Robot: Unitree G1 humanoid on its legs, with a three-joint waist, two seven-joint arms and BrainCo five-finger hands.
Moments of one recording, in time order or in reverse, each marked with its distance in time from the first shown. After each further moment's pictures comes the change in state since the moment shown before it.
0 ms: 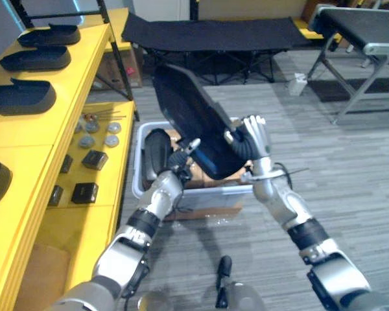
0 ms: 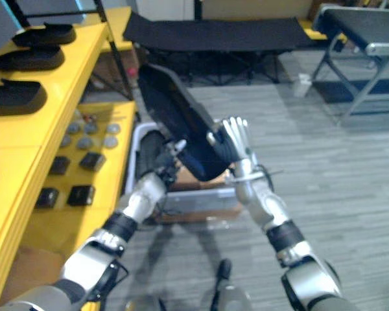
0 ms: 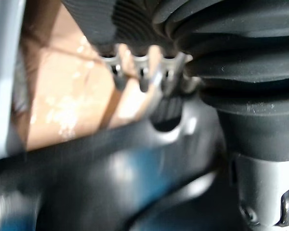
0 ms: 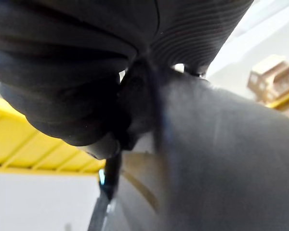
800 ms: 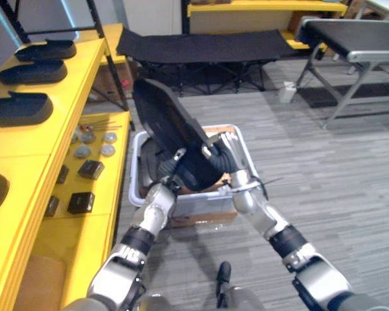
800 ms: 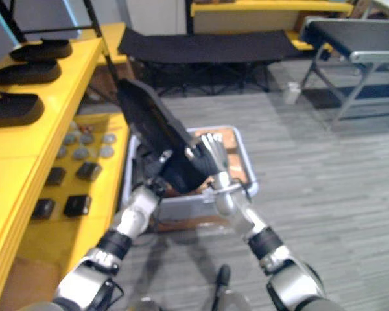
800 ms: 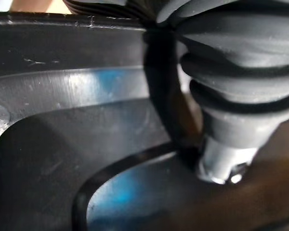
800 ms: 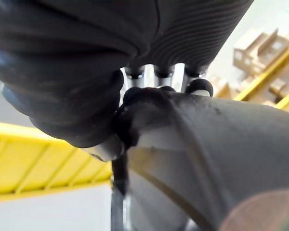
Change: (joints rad) left arm 0.195 0.007 0.057 -0.144 -0.037 -0.141 -0.011; right arm 0.045 0.096 0.076 0.038 0.115 -0.132 0.001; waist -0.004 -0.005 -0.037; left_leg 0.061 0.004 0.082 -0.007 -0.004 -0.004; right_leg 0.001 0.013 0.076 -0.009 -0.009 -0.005
